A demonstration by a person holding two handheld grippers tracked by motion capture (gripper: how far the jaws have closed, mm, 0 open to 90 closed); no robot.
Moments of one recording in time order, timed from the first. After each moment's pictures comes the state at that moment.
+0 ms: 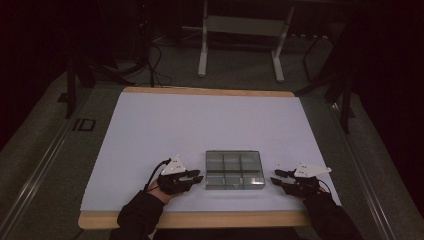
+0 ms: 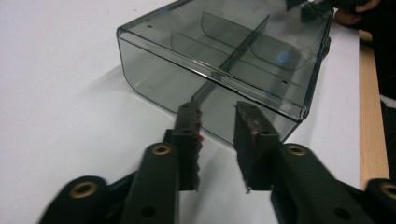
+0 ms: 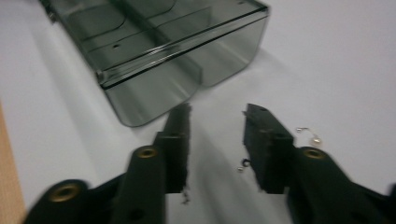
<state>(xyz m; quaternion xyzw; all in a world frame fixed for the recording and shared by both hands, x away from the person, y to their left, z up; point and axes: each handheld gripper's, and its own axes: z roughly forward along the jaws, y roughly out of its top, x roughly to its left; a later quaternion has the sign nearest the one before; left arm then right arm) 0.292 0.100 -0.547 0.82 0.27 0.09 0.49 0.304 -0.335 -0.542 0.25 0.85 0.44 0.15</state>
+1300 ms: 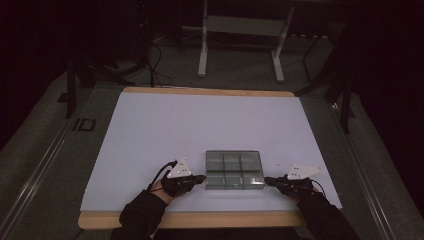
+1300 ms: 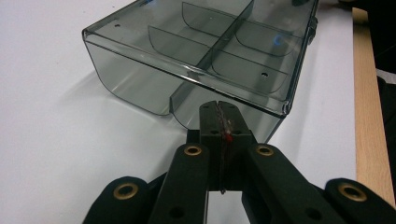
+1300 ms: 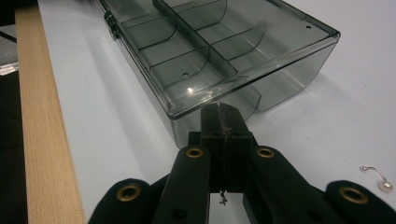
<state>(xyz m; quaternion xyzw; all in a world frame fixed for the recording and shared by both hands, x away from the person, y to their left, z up) 0.290 0.091 -0.546 0.84 0.24 0.09 0.48 0.298 -0.314 -0.534 0.21 0.86 0.45 0.11</state>
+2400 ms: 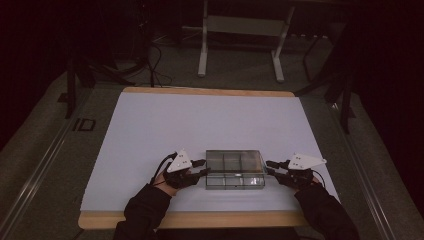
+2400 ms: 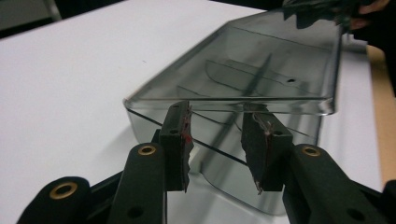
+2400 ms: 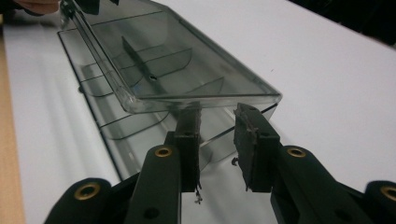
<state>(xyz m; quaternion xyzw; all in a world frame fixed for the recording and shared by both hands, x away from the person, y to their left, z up) 0.305 0.085 -0.525 0.81 0.24 0.15 0.52 0.316 -0.307 -0.507 0.21 0.84 0.47 0.17</state>
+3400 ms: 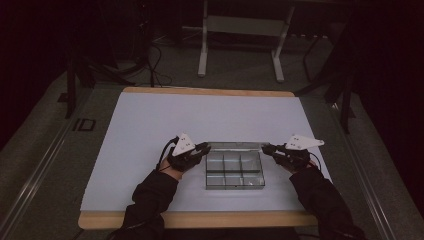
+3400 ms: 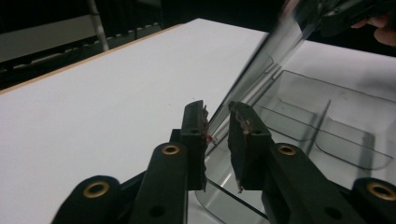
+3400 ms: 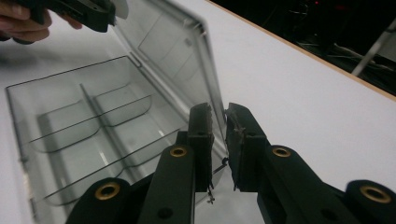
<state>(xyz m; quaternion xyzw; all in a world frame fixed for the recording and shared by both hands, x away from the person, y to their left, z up) 0.341 0.077 -0.509 0.77 0.29 0.20 0.53 0.355 -0.294 -0.479 0.23 0.82 0.48 0.19</state>
